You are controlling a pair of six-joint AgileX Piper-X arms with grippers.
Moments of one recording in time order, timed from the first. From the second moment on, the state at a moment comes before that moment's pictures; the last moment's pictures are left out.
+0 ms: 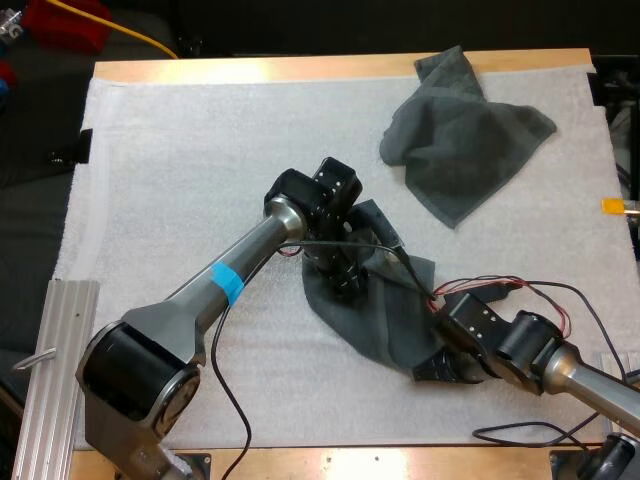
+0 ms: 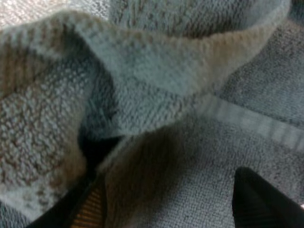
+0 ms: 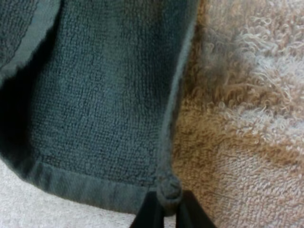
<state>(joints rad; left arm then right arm) -0.56 1.83 -1.35 1.09 0.34 -1.29 0.84 1.21 -0.67 0.91 0.02 -1.31</state>
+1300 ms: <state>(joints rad) -0.56 1.91 -1.35 1.05 0.38 -1.26 0.84 1.21 -0.67 0.91 0.02 -1.31</state>
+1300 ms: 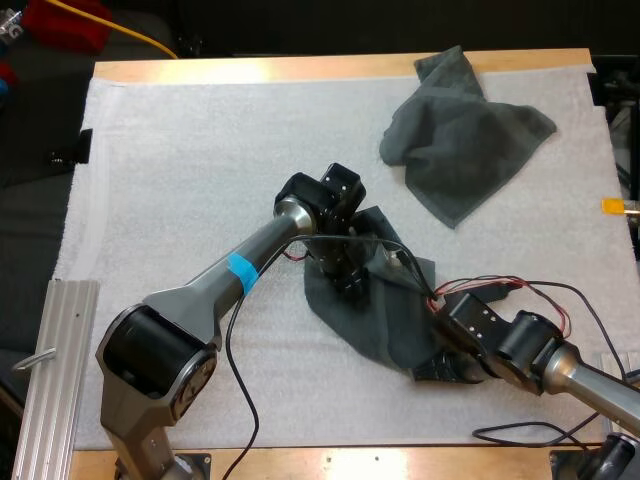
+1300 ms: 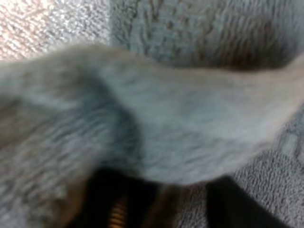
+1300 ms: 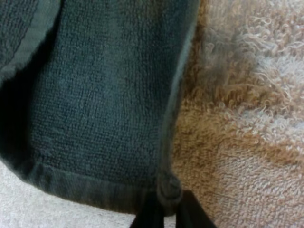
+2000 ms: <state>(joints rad) -0.56 1.68 -1.35 1.18 0.44 -1.17 0.84 1.18 -0.68 0.91 0.02 -1.33</state>
